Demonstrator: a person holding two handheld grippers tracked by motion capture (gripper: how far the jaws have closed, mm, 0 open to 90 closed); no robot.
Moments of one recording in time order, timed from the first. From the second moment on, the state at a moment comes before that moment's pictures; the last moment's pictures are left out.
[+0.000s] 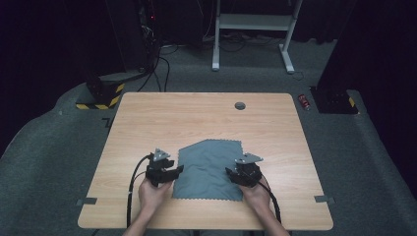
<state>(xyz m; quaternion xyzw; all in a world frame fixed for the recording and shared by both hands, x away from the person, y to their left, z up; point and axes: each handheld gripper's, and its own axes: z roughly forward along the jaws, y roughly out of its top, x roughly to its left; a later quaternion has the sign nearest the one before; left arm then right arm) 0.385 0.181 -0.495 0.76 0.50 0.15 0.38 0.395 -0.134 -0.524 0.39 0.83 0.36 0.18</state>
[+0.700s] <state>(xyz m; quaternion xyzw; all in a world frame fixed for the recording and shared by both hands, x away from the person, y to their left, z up) 0.458 0.155 -0.510 0.78 0.51 0.16 0.34 0.395 -0.134 -0.524 0.39 0.83 0.36 0.18</state>
